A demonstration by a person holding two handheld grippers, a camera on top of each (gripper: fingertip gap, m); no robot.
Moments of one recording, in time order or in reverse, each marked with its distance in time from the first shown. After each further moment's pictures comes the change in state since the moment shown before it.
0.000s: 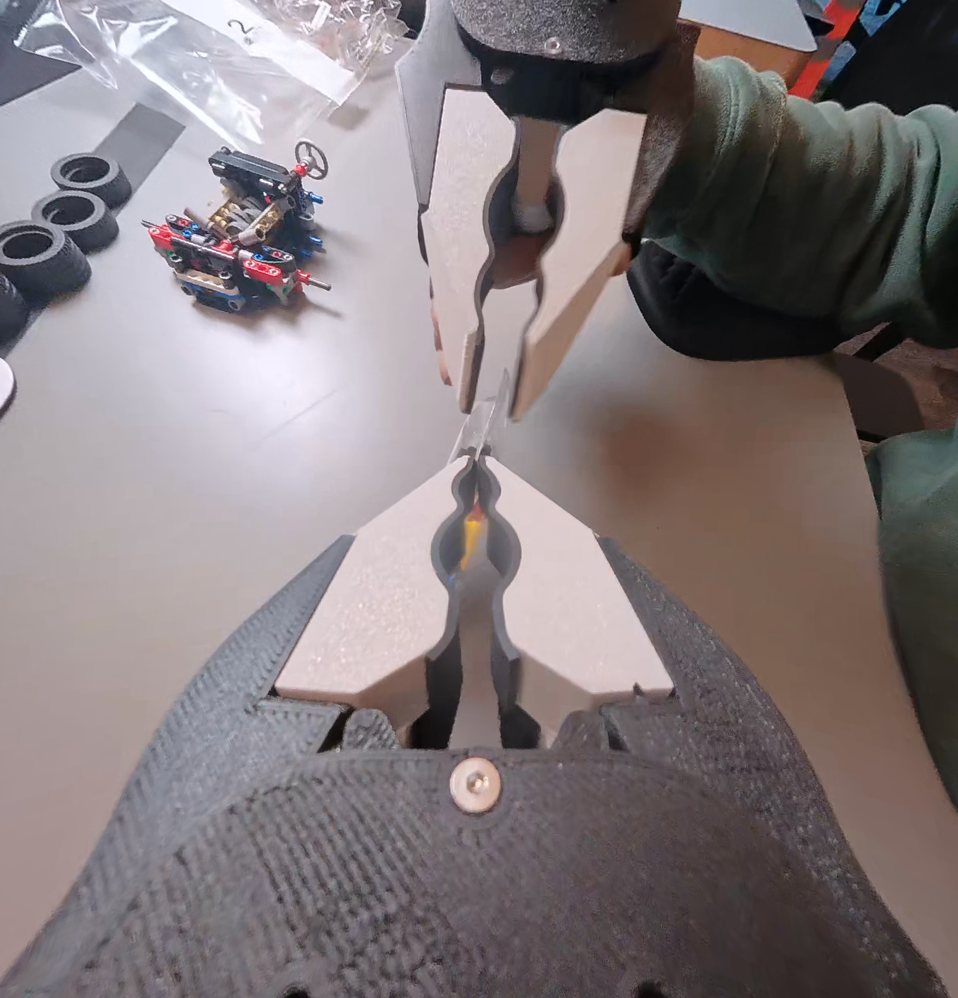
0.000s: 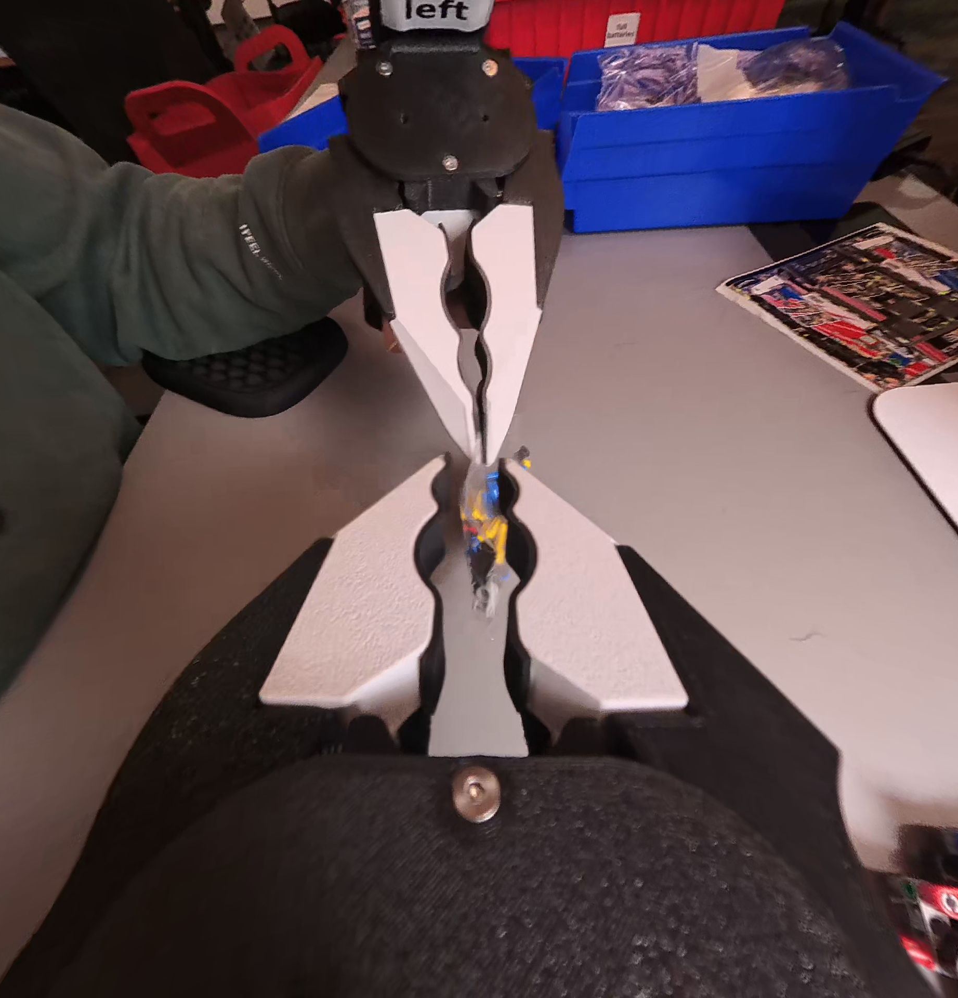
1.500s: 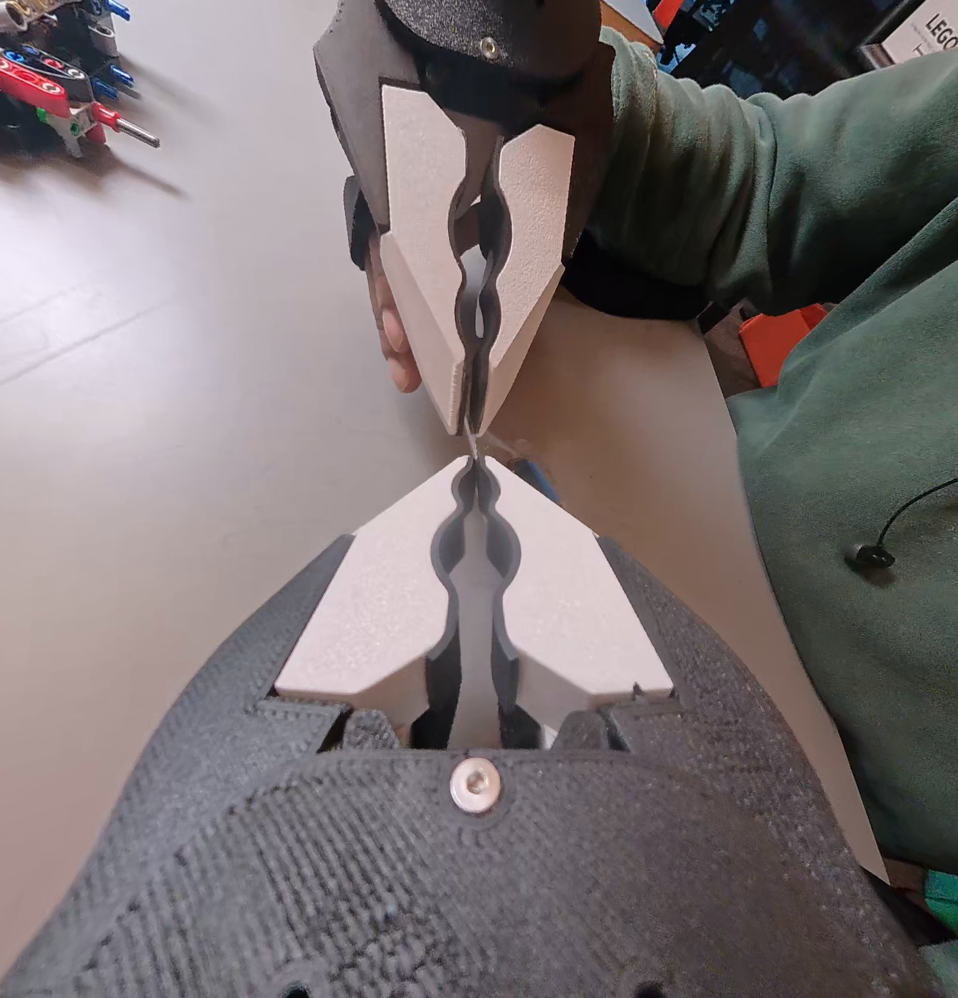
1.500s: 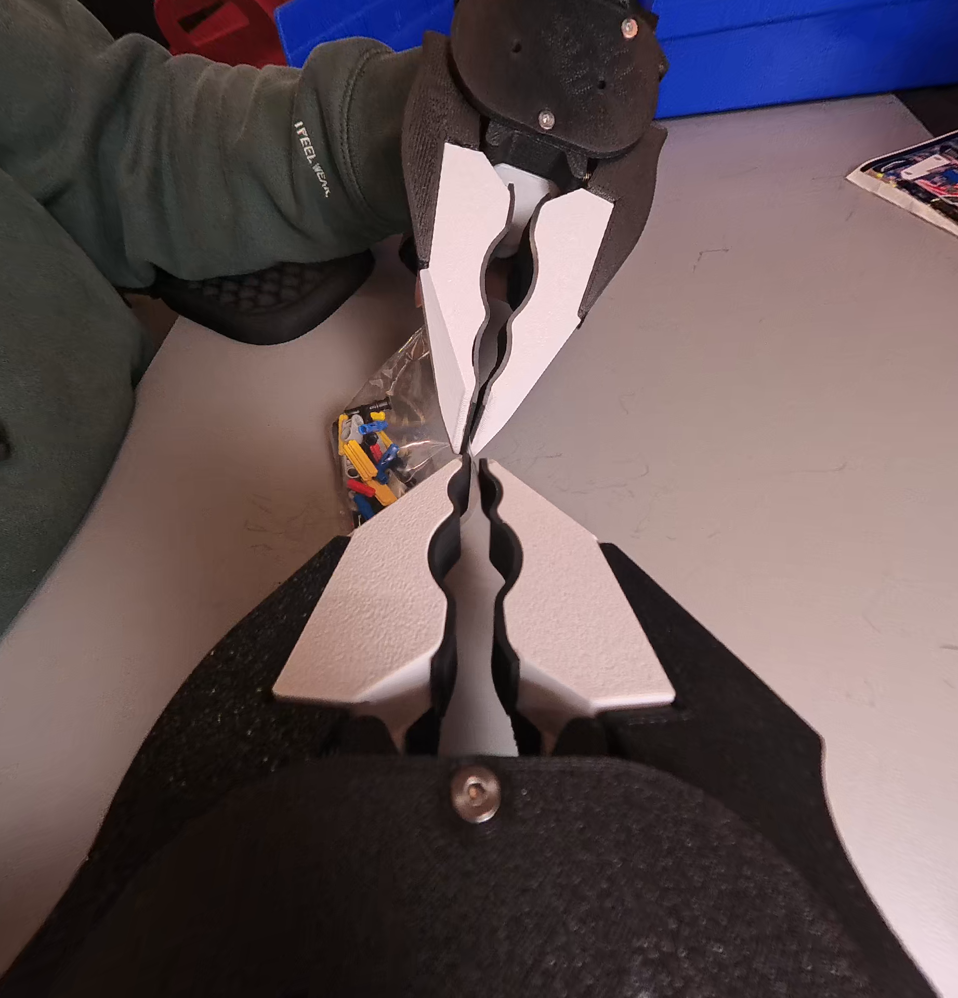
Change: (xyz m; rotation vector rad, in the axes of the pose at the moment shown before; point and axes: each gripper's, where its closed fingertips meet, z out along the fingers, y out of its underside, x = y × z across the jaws) left arm 0.017 0.042 0.018 -0.038 0.320 -0.151; right arm -0.011 0.048 0.027 -0.090 -0.116 0.026
